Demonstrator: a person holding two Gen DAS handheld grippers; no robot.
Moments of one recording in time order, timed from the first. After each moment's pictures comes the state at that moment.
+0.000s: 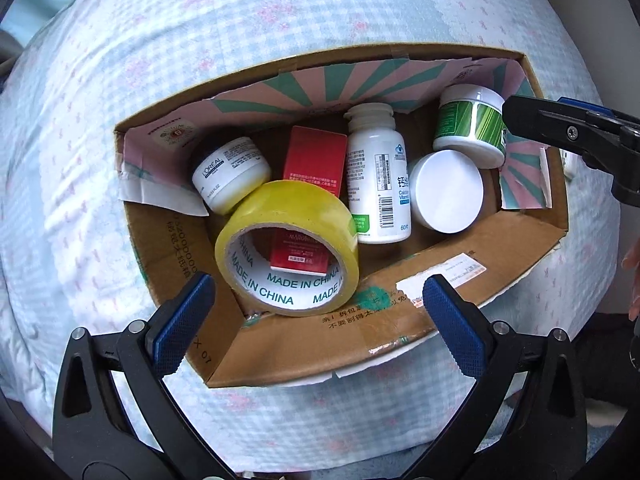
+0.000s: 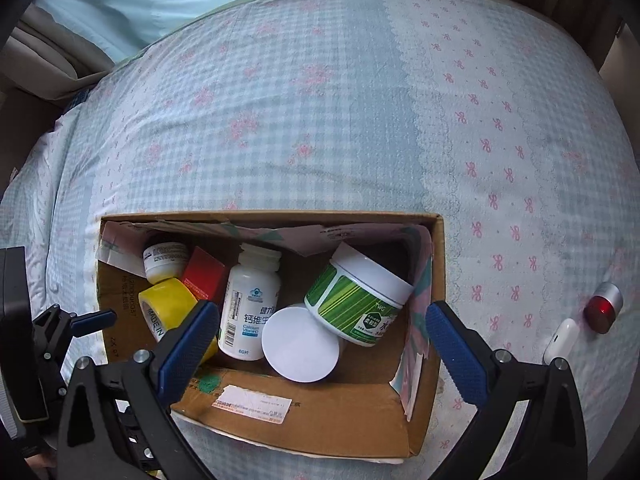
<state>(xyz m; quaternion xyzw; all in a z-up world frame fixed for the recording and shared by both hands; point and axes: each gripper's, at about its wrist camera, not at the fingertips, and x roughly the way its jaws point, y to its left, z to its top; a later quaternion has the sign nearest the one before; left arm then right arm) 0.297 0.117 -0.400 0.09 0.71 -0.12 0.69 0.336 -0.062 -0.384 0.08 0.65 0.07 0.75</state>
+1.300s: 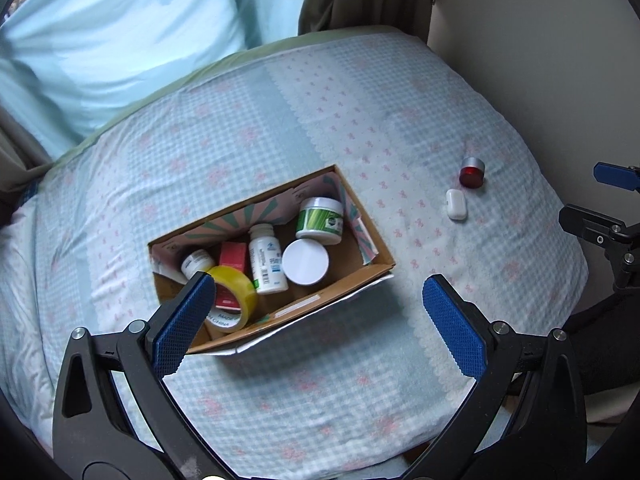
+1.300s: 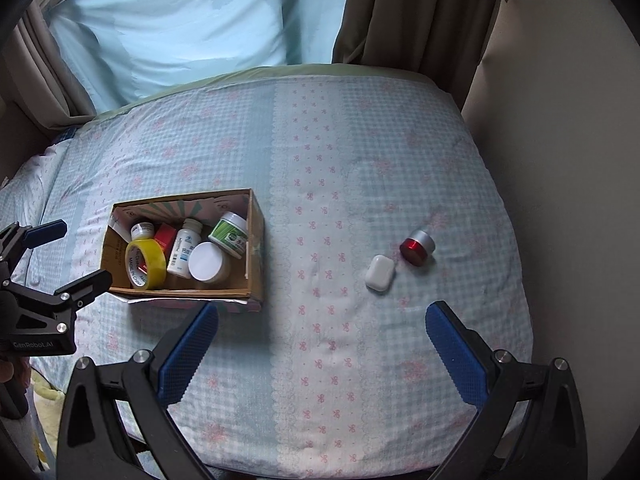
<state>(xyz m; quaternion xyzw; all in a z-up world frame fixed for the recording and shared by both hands) 0.195 -0.016 -0.210 0.13 0.53 -0.17 0.82 0.151 -0.210 -0.201 0.02 0.56 -0.03 0.83</state>
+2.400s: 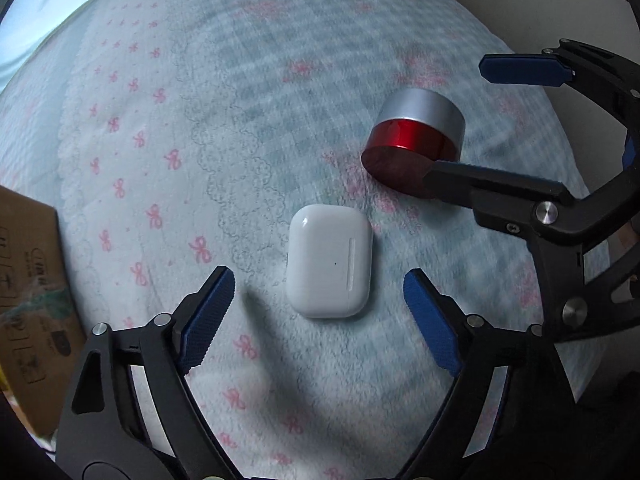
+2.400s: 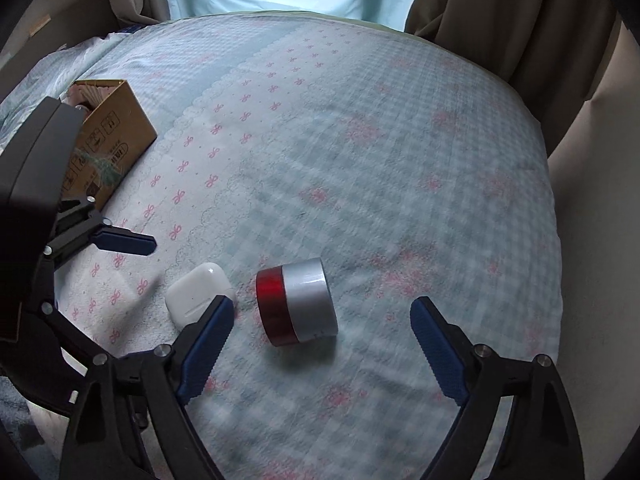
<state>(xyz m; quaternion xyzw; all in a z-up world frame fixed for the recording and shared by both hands) 0.243 -0.291 -0.489 0.11 0.60 -0.20 0.77 0.252 -0.387 -0.437 -0.13 0.52 0.19 0.82</state>
